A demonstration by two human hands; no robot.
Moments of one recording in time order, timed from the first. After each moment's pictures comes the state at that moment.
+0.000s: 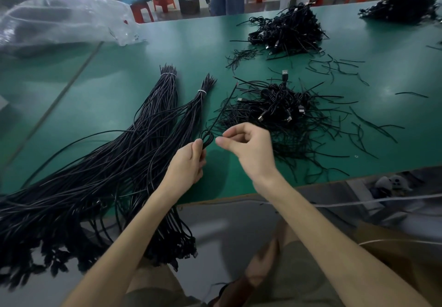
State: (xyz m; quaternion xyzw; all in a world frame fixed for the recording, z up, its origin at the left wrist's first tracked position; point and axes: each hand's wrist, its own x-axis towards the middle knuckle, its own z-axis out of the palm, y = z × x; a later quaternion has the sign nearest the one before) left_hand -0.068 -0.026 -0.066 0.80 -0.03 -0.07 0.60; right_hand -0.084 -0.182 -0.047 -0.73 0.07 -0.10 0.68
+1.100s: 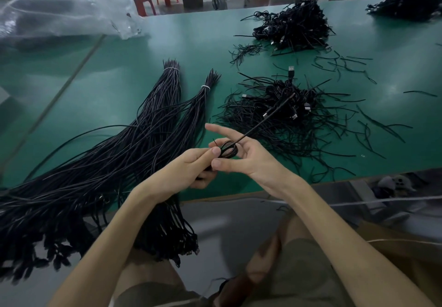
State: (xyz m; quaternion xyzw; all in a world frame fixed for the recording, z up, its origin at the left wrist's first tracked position) left_hand -0.085 -0.002 -0.047 0.72 -0.20 -0.26 0.61; right_hand -0.094 -0.196 -0.058 -0.65 -0.18 0.14 0.72
